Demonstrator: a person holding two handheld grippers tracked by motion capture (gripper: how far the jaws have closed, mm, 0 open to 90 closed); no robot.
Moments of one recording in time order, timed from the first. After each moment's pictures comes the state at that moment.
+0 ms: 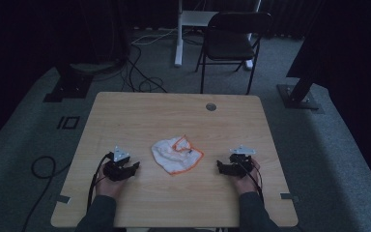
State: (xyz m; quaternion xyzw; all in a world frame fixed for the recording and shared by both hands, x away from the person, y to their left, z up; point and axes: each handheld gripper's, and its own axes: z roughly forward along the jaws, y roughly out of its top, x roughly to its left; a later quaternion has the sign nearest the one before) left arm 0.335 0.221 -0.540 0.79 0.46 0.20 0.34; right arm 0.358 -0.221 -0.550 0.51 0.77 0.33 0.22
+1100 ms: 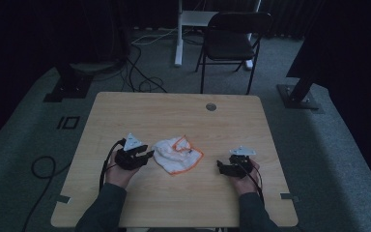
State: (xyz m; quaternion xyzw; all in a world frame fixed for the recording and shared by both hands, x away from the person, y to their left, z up) left arm 0.345 0.173 -0.476 0.81 0.38 0.19 0.40; right arm 0.355 -0.220 -0.549 0.49 0.77 0.34 0.21
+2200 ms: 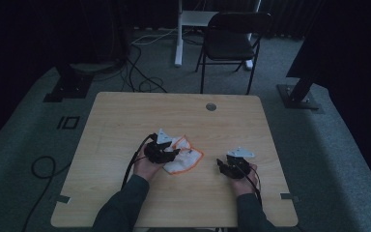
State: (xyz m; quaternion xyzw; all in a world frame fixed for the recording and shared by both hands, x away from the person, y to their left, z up) left arm 0.380 0.092 -0.493 0.84 0.36 0.17 0.38; right arm 0.344 -0.210 -0.541 0.48 0.77 0.36 0.22
